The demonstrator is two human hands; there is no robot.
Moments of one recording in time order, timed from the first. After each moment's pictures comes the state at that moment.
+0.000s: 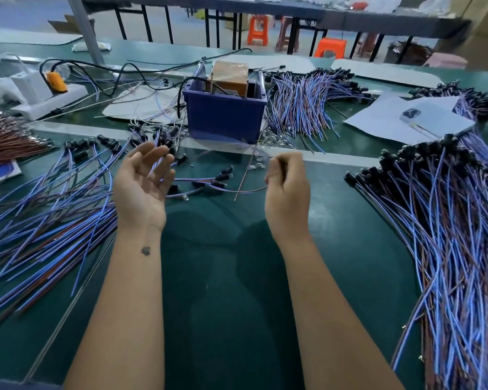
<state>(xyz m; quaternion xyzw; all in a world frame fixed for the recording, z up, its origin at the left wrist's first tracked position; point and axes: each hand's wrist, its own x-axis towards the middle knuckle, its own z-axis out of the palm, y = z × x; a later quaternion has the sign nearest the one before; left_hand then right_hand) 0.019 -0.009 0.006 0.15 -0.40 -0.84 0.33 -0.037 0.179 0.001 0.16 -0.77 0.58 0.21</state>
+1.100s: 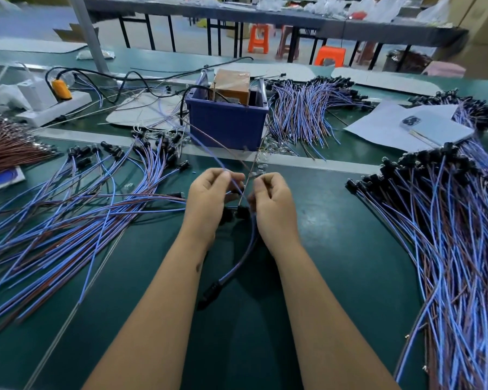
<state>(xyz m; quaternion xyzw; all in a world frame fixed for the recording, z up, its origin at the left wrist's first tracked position) -0.009 0.058 -0.007 0.11 -0.63 -0.74 0.23 -0.038 0.163 -0.011 0.12 -0.75 0.65 0.04</state>
